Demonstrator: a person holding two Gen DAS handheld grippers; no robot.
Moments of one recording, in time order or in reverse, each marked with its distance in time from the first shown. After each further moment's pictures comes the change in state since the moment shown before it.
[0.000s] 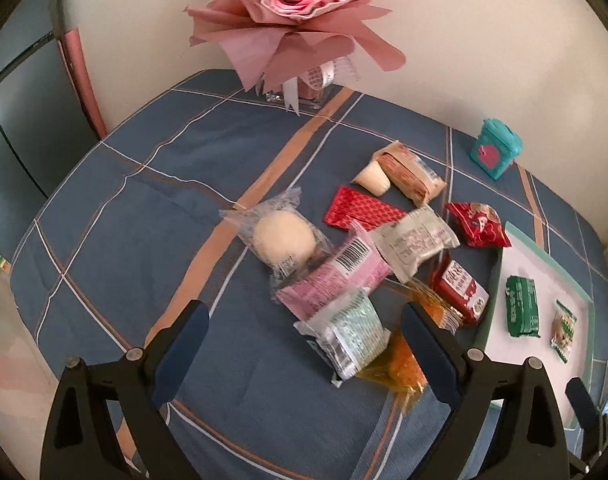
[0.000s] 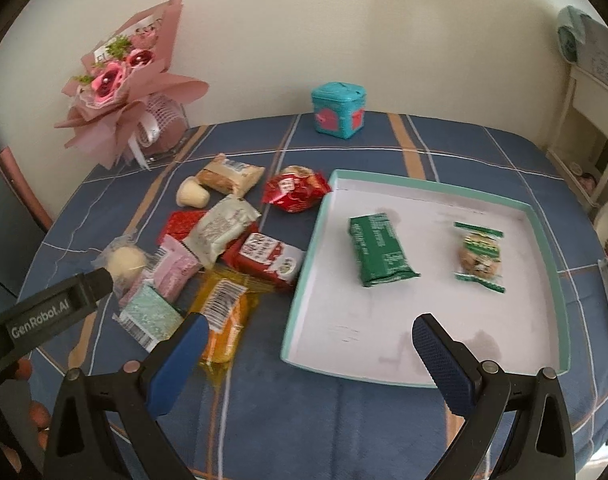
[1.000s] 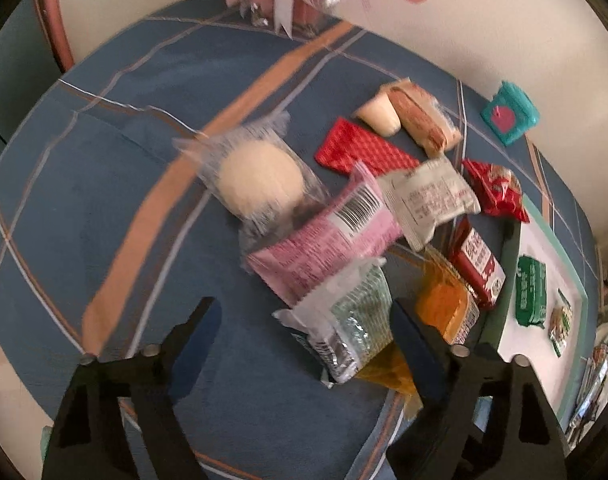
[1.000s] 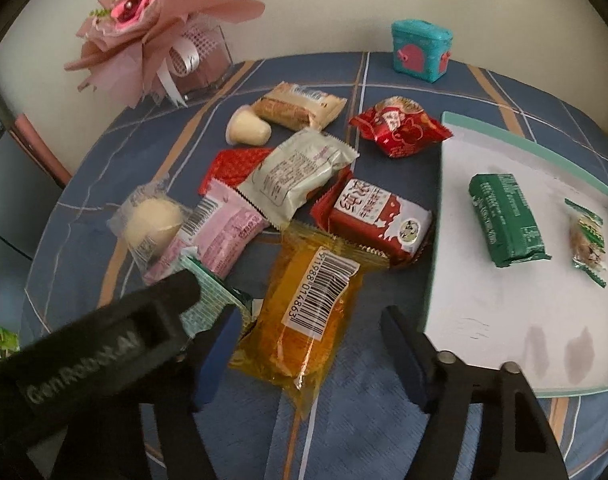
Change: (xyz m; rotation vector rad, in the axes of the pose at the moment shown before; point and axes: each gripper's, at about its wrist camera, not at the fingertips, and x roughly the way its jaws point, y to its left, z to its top) left arm 0.071 0.005 -0.004 -0.046 0.237 -0.110; right arm 0.080 0.066 -0.005 -0.057 0.195 0.119
